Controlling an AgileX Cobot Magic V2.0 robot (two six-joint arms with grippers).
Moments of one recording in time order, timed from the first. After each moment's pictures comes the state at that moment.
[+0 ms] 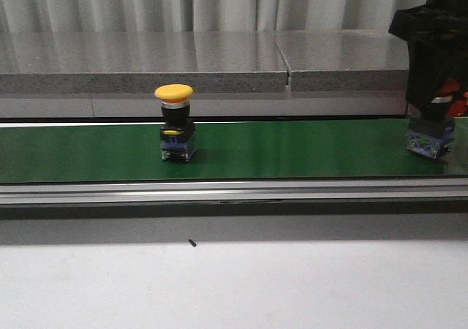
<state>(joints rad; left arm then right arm) 0.01 0.53 -0.66 -0.15 0.74 0.11 0.12 1.63 -1.32 0.11 0.98 -0.21</state>
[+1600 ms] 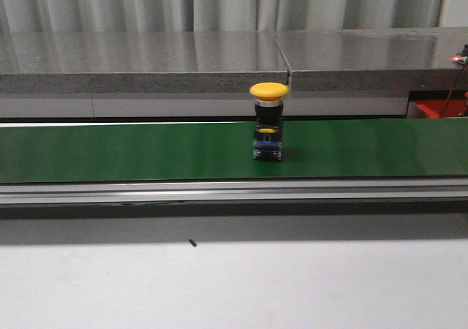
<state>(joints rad) 0.01 0.53 -0.66 -0.15 0.74 0.11 -0.67 2.03 -1.76 0.23 0.84 -0.03</state>
